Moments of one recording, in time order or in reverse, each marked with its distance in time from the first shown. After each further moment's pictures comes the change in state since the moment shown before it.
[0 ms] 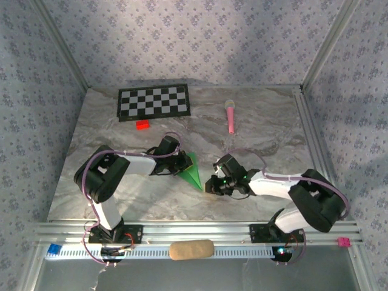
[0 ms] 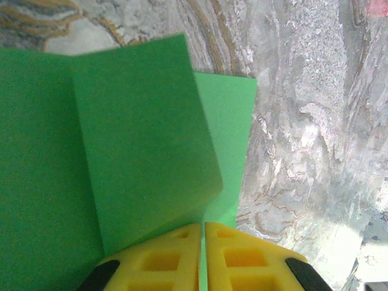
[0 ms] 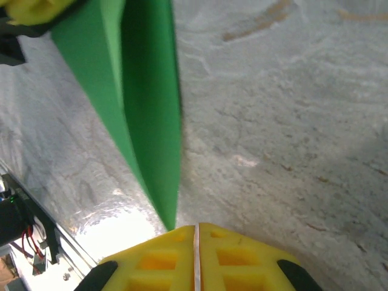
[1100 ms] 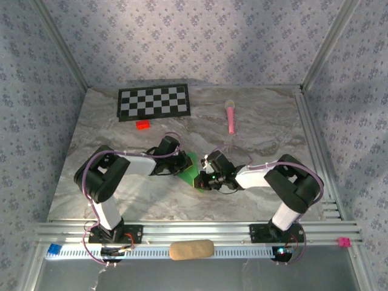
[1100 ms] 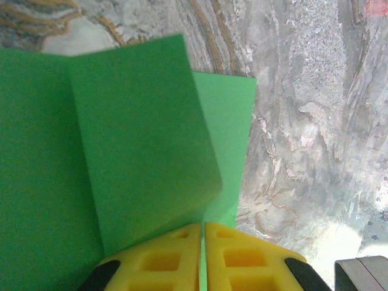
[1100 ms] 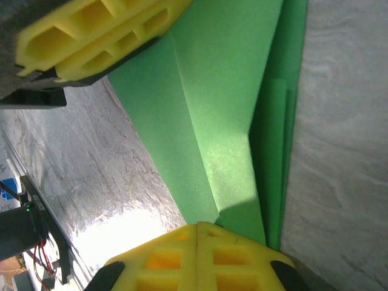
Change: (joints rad) left arm 0.000 0.000 -0.003 0.005 0.001 0.000; right arm 0.034 0.251 0.093 0.230 -0.045 -0.017
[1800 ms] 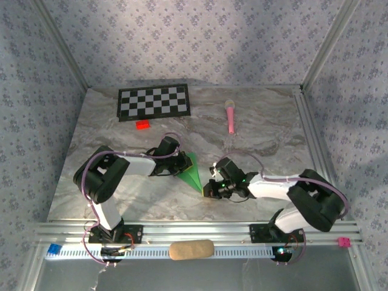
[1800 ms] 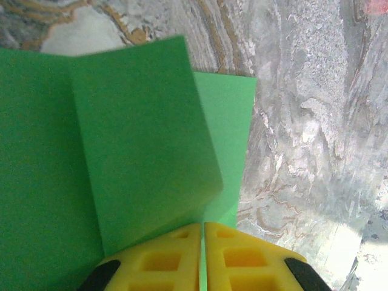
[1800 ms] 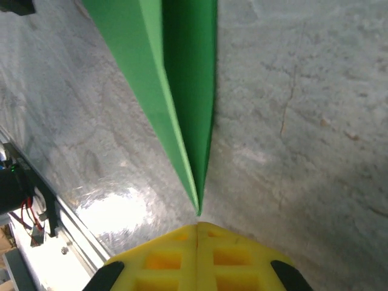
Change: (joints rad) left arm -0.003 -0.008 -0.012 0.007 -0.001 -0.003; right arm 0.013 -0.255 -0.120 -0.191 0.013 -0.003
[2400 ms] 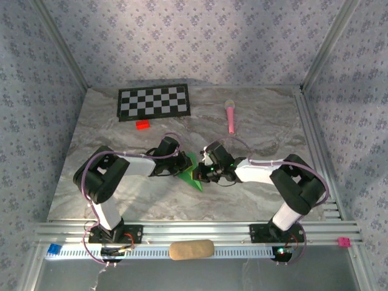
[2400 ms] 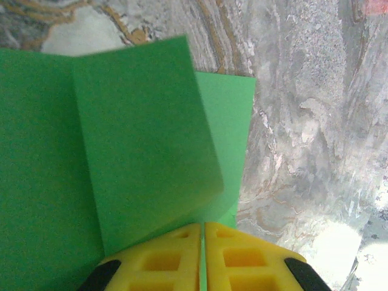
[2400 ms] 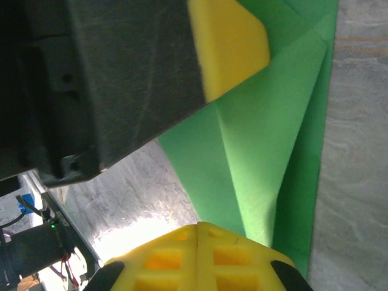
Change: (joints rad) left arm -0.001 -0.002 -0.005 0.007 -0.003 0.000; right arm -0.049 0.245 0.253 0.041 -0.011 -0.002
